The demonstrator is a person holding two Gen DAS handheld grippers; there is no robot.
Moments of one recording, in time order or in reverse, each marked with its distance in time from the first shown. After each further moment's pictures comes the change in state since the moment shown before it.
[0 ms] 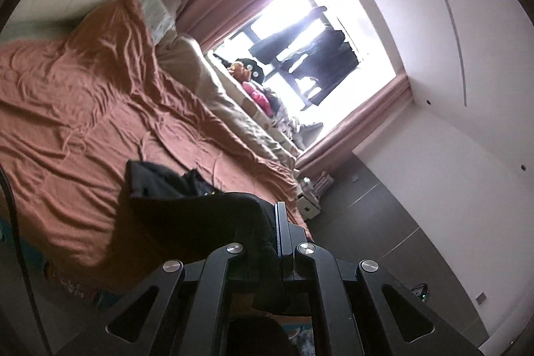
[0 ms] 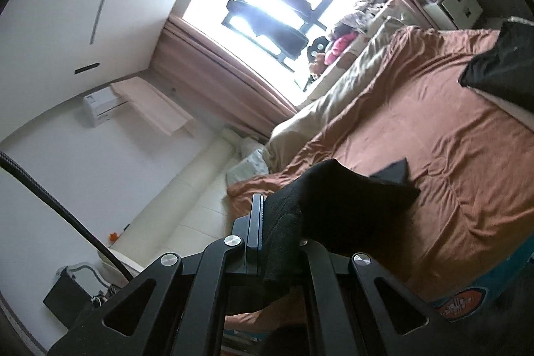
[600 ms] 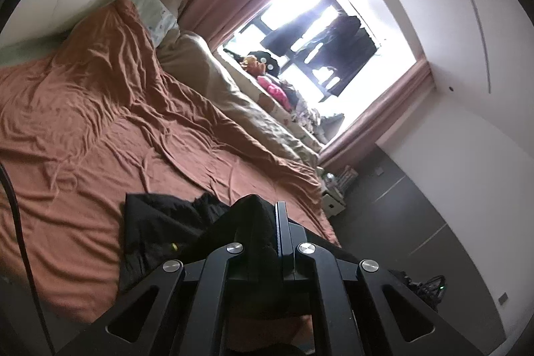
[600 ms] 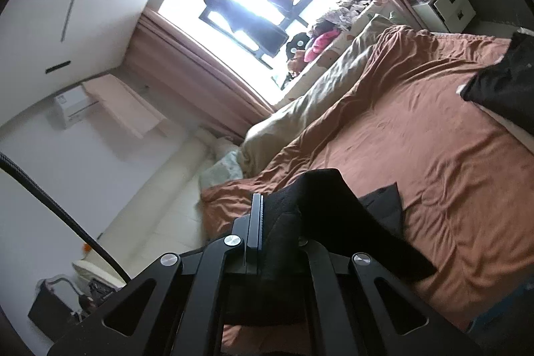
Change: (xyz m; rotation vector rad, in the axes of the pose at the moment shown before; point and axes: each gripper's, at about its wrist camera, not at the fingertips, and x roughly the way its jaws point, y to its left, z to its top) left arm 0.115 0.020 0.073 0.052 0.053 0.105; right arm 0.105 -0.034 0.058 -0.006 0.039 -0.131
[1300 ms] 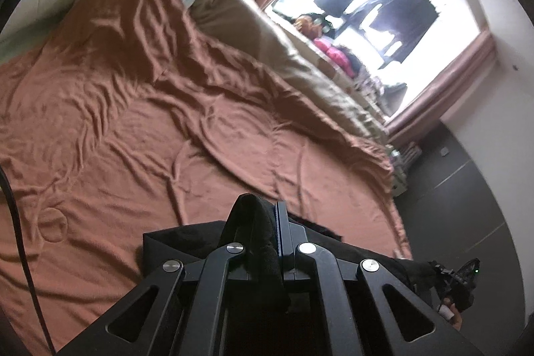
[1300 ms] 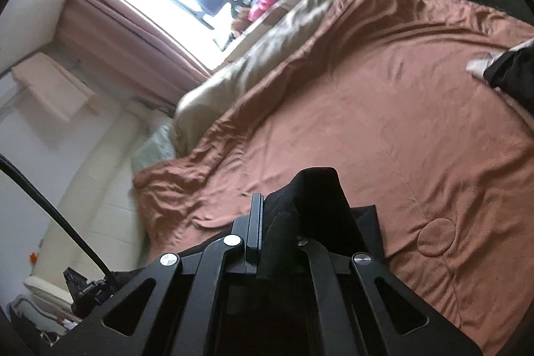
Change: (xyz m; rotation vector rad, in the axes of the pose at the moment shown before) left arm 0.216 0.106 0.047 -0.016 0.177 0.251; right arm 0.205 -0.021 0.062 0.040 0.187 -0.248
